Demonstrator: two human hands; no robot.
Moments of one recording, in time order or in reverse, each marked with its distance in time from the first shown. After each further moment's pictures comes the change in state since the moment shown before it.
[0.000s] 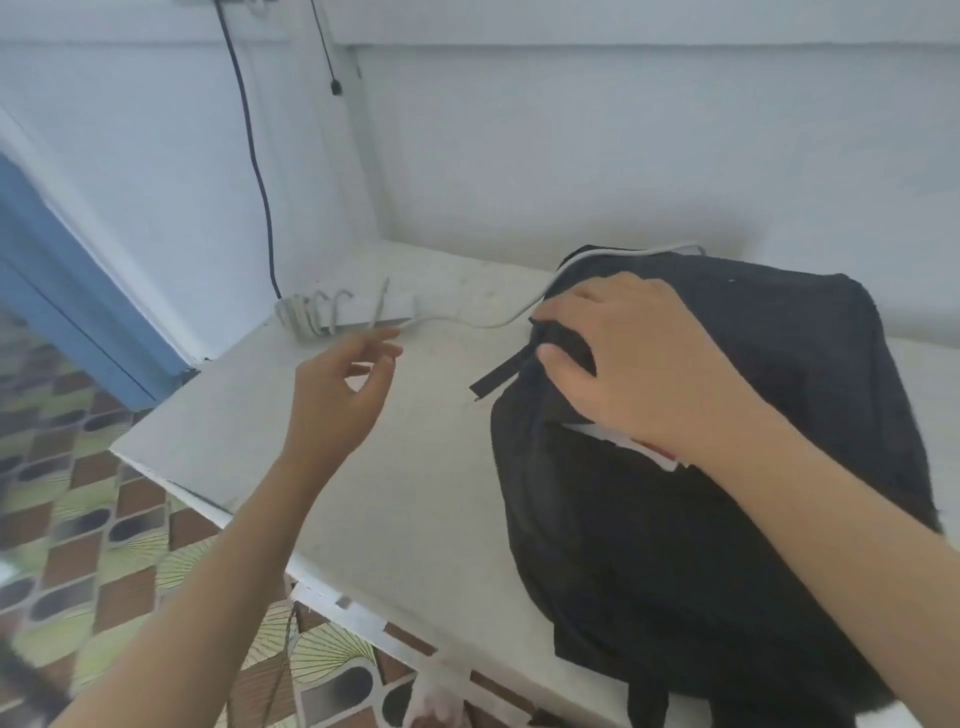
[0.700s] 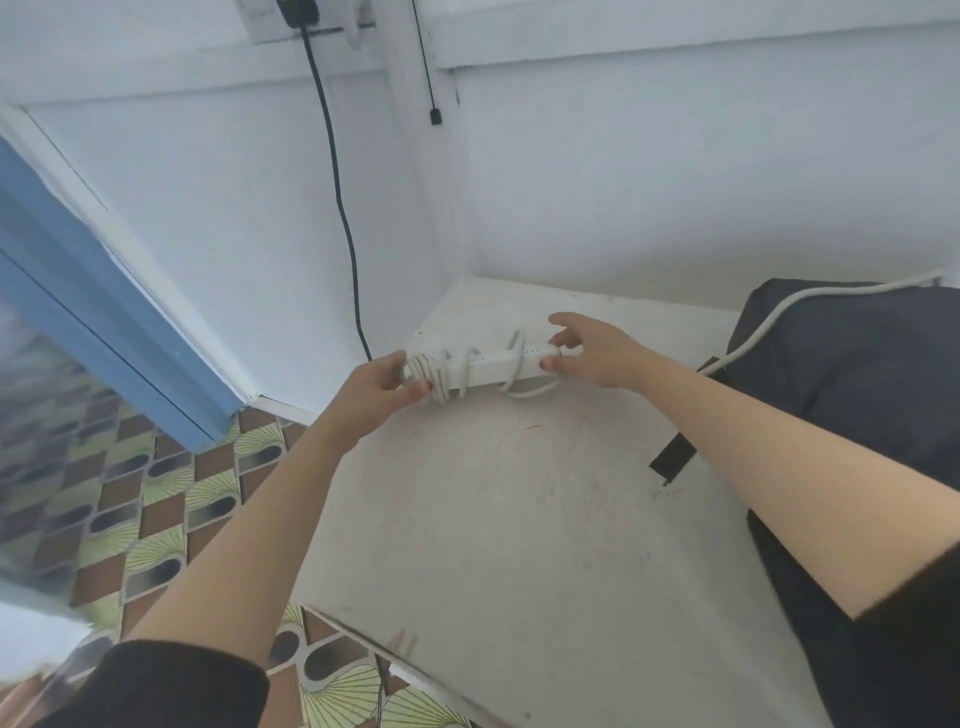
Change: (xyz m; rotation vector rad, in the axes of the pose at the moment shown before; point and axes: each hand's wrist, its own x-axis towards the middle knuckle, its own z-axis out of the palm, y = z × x) left_hand 0.150 -0.180 -0.080 -0.037 -0.541 -0.370; right_hand 0.212 -0.024 0.189 0.665 -0.399 0.376
